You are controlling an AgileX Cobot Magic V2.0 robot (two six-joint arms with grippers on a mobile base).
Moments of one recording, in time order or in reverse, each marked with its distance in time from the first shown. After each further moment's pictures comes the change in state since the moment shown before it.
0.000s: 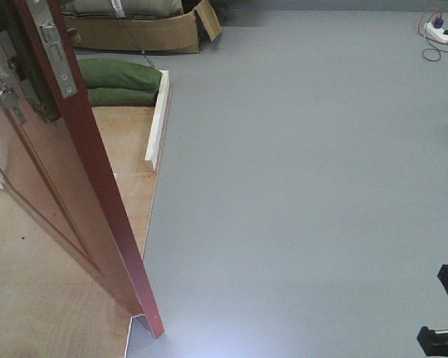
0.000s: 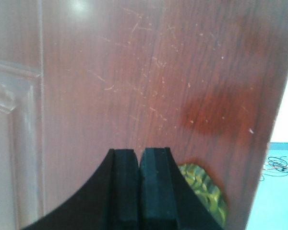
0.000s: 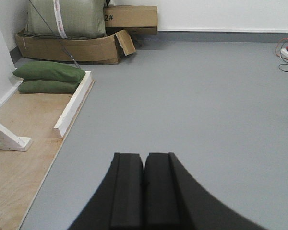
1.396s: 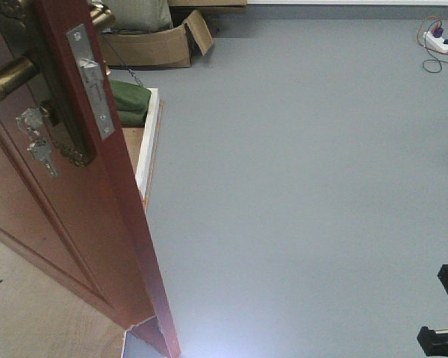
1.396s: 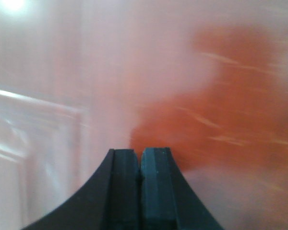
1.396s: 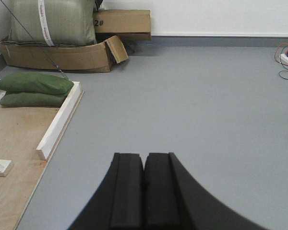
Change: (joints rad) left arm 0.001 -0.001 -0.004 0.003 -0.002 0.001; right arm 0.000 0.000 0.000 0.000 0.000 0.000
